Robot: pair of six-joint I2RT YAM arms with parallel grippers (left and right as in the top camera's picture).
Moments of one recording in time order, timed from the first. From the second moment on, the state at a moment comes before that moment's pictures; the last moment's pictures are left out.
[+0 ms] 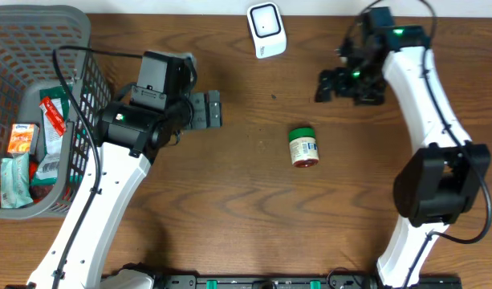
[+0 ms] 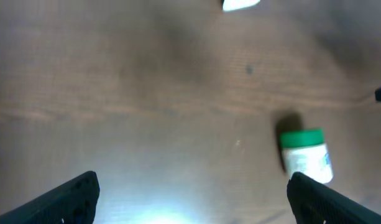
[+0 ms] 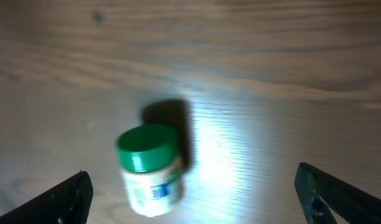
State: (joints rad) left arm -0.30 1.40 1.39 -0.89 0.07 -0.31; right arm 0.07 2.05 1.90 -1.30 -0.26 0.09
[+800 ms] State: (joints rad) left arm -0.07 1.39 1.85 -1.24 -0.12 -0.38; right arm -0.05 2.05 1.90 -1.30 -0.25 0.09
